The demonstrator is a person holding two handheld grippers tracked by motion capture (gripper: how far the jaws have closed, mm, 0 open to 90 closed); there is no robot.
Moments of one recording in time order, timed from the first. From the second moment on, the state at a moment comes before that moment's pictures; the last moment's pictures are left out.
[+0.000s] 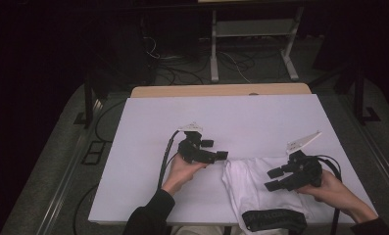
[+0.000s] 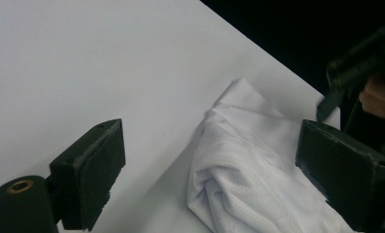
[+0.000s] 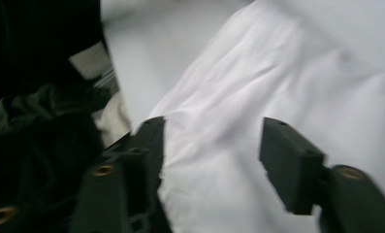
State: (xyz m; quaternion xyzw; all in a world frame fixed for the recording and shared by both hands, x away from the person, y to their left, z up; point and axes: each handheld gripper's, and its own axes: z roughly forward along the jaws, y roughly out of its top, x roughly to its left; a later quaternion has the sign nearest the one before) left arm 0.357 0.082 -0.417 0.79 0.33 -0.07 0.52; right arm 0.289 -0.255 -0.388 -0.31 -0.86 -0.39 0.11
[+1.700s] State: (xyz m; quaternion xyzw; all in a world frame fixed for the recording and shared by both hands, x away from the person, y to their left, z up) left arm 0.362 0.046 -0.452 0.83 0.33 -0.15 0.42; right arm 0.361 -0.313 -0.442 -0.43 -0.83 -0.33 0.07
